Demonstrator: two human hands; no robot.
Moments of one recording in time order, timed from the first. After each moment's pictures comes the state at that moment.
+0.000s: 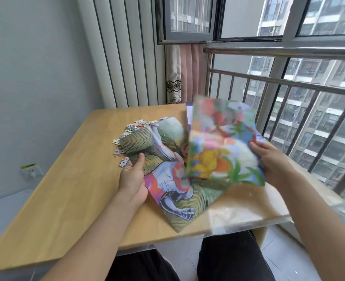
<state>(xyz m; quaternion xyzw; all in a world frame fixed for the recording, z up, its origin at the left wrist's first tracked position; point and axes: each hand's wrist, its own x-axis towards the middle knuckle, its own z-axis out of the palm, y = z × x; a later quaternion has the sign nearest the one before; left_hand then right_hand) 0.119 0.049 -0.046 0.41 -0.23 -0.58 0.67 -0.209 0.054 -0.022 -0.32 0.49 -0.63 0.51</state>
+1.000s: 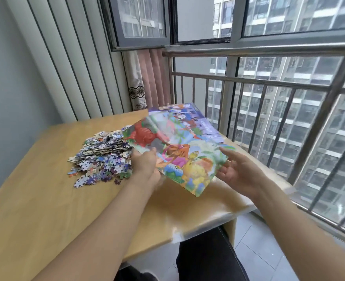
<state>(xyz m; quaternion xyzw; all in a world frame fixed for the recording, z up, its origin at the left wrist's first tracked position) -0.015 0.016 -0.009 0.47 -0.28 -0.57 0.61 -0.234 0.100 -0.023 -0.25 0.39 -0.61 0.65</state>
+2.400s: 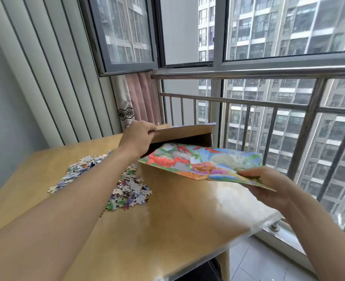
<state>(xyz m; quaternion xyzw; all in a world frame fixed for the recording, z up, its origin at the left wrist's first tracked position) -0.041 -0.076 0.089 0.44 -0.84 0.01 0.33 -0.312 0.129 0.031 -0.19 0.49 -0.61 0.59</state>
